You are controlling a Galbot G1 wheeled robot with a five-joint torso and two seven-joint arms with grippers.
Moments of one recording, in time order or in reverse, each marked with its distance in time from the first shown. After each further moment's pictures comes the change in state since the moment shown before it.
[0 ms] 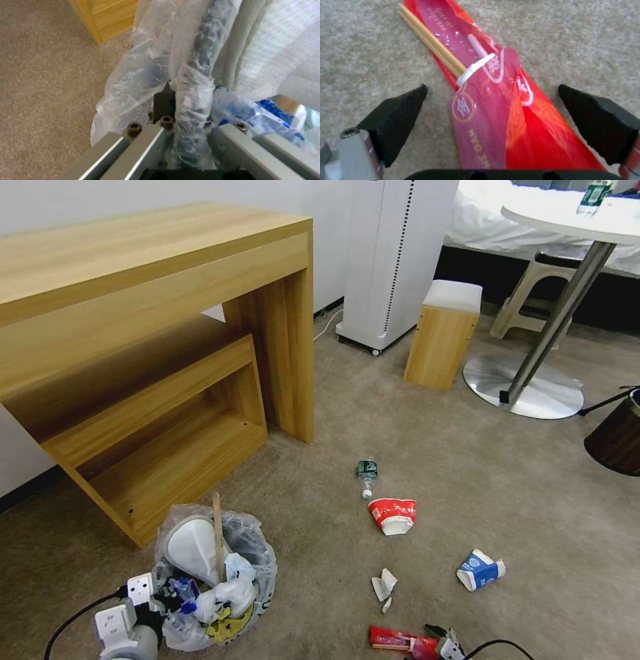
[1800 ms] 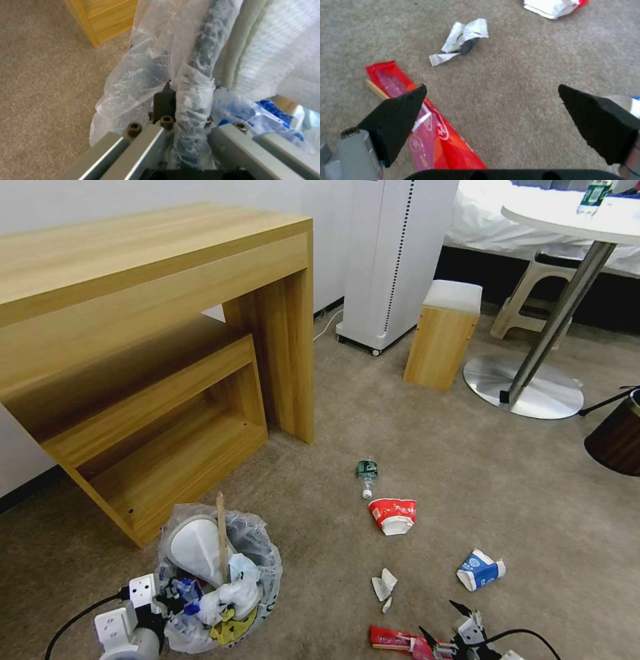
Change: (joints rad) left arm 0.029 -0.007 -0.010 -0.041 0.011 0.007 0.004; right arm -0.234 -0.201 0.214 0.382 0.043 -0.088 0.271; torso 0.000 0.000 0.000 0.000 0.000
